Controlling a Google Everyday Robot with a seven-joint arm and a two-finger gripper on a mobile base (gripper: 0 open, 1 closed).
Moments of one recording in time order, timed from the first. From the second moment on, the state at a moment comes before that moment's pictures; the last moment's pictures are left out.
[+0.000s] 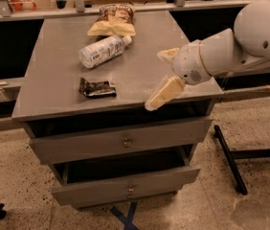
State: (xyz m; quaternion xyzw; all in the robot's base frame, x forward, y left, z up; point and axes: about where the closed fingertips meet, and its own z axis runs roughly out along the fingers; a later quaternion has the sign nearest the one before) arm 0.565 -0.051 0.882 -0.58 0.68 0.21 0.39
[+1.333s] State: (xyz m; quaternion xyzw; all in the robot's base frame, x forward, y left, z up) arm 0.627 0.036 0.855 -0.62 0.63 0.27 0.39
